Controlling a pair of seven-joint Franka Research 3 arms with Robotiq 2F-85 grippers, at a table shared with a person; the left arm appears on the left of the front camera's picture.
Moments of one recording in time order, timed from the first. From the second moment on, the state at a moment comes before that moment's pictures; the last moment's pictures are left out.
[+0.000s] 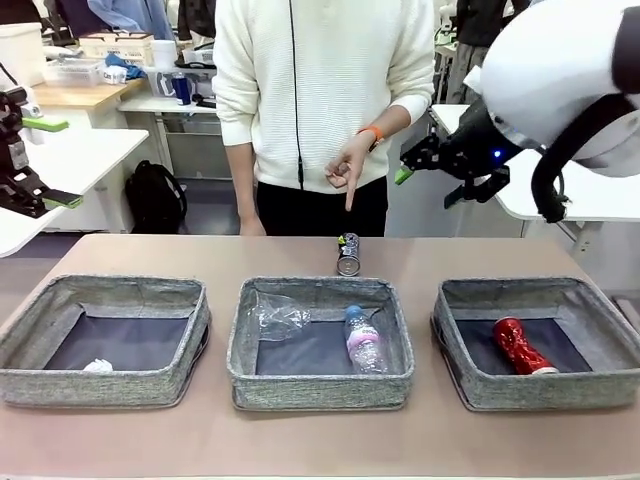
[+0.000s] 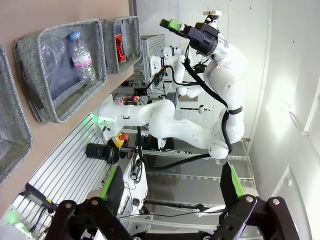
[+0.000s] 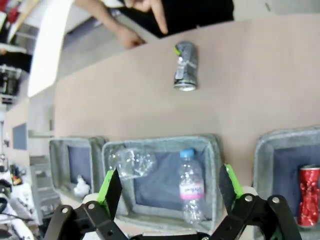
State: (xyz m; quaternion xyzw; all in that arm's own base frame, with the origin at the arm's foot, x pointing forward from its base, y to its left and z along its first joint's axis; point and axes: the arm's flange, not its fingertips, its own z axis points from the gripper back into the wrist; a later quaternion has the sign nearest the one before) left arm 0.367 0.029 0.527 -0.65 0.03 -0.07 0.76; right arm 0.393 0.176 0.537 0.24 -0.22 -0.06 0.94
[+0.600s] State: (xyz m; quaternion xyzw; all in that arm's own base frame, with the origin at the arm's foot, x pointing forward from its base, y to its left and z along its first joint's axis) left arm 0.367 0.029 0.526 -0.65 0.03 -0.07 0.76; right arm 0.496 0.237 0.477 0.14 -0.17 0.01 0.97
